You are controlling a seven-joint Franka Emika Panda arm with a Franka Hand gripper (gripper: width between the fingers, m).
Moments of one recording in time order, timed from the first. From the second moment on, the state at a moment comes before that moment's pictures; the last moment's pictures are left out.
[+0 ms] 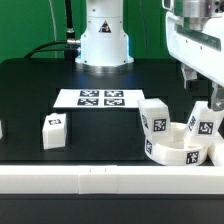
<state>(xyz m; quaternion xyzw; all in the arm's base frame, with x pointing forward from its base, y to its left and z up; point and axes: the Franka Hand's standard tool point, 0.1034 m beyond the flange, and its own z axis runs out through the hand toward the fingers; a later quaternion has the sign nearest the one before) 0.599 0.112 0.097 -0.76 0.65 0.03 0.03</state>
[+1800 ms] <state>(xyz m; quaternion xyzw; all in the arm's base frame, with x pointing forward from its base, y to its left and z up) 0.605 0.130 0.103 -0.99 -0.17 -0.01 -0.01</state>
